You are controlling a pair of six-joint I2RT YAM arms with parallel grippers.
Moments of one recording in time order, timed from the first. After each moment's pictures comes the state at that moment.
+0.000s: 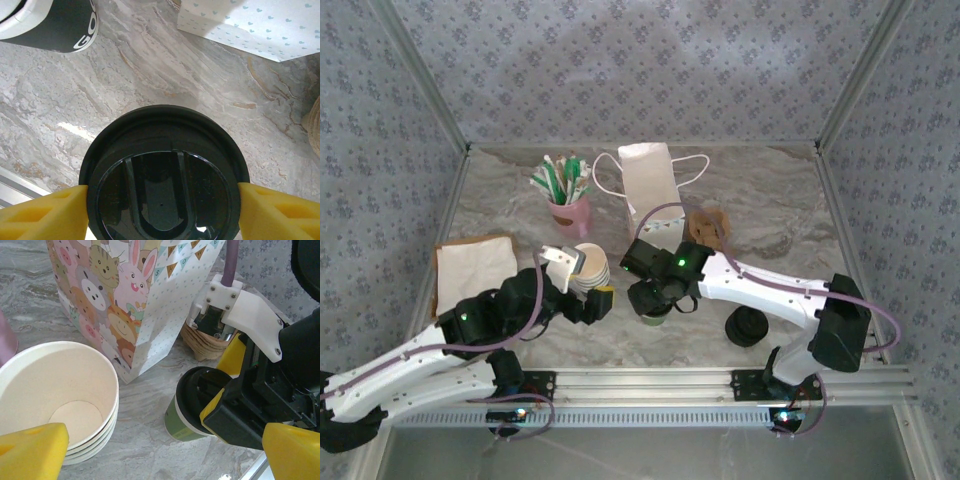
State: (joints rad) left arm -1.10 0.64 0.76 -0.60 -0.26 -0.46; right arm 1.09 1.51 1.27 -1.01 0.14 0.57
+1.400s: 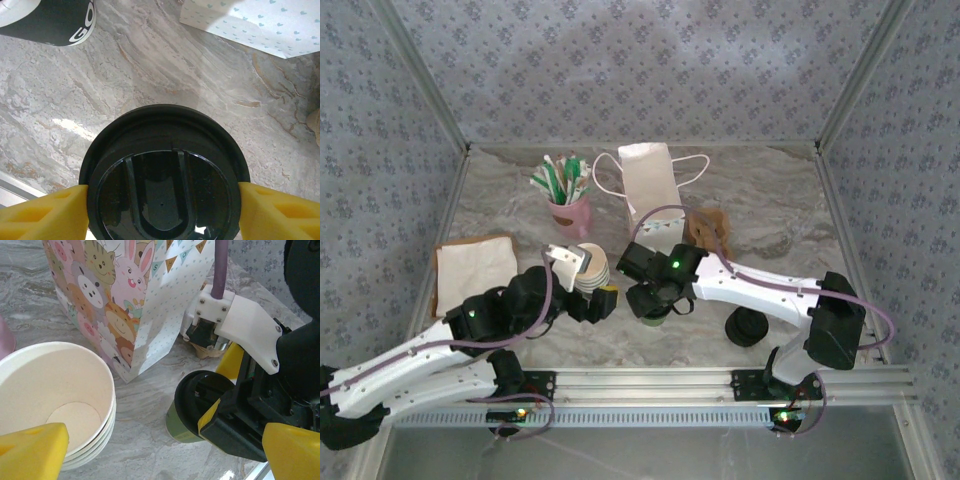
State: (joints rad) left arm -1.10 0.69 0.76 -0.58 -0.26 -0.45; right arm 1.11 1.54 1.26 -1.01 0.15 0.58
